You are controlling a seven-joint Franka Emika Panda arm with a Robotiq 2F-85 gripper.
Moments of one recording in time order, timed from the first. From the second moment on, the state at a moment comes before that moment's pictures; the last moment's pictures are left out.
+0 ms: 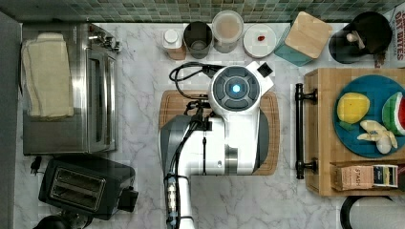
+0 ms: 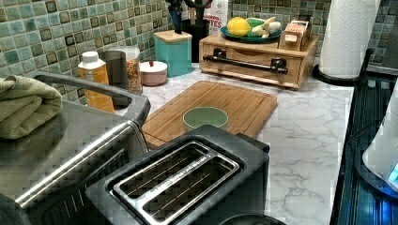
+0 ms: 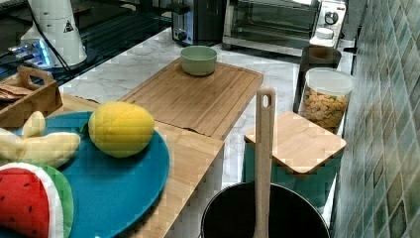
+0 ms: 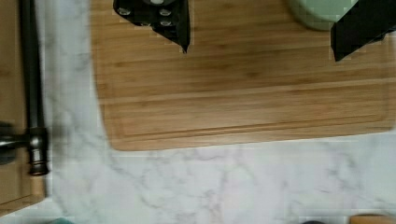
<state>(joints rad) 0.01 0.01 -0.04 -2.03 -0.08 0.48 -0.68</state>
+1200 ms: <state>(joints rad) -0.11 0.02 -0.20 -2.16 -0.15 0.66 -0.94</state>
